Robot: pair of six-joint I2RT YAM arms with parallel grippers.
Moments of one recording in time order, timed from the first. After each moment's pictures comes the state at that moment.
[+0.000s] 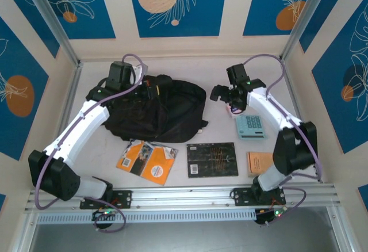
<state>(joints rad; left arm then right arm) -0.39 1.37 1.28 -0.60 0.41 -0.54 0.25 1.70 1.34 -0.80 0.03 0.50</state>
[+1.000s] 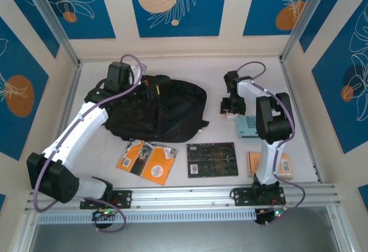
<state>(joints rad) -0.38 1.35 1.28 -0.58 0.45 -0.58 0.20 1.99 1.39 -0.88 0.06 0.32</state>
